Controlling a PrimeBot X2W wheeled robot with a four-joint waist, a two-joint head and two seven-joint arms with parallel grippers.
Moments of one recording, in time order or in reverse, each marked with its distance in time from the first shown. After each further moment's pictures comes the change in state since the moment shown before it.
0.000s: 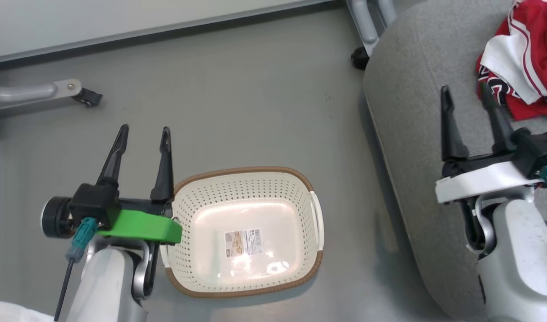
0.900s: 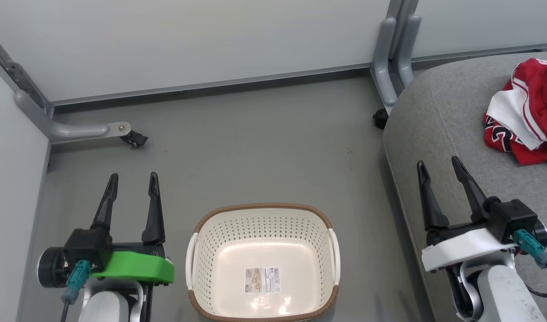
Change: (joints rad) left arm 0.171 -0.051 0.110 -0.030 0.037 -0.020 0.000; right arm 0.239 0.043 0.041 -0.048 -0.018 0.000 0.000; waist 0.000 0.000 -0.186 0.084
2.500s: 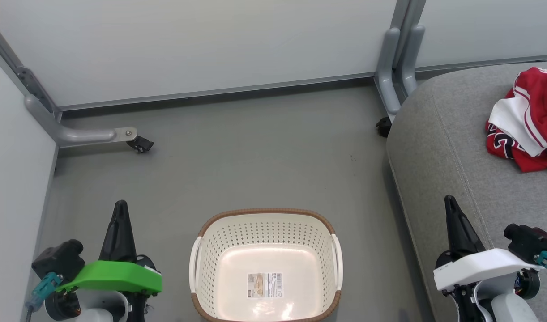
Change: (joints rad) left arm 0.040 -0.007 0.040 0.058 -0.343 0.007 0.091; right arm 0.092 0.012 -0.034 0.049 0.351 0.000 0.088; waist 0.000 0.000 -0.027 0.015
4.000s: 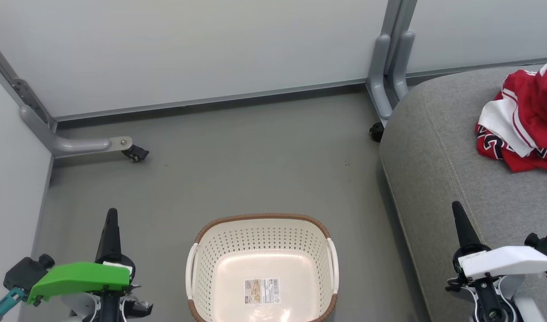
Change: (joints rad) left arm -0.002 0.000 0.064 0.007 -0.592 -0.032 0.154; right arm -0.012 -0.006 -0.040 0.026 0.588 0.000 0.152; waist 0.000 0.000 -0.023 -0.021
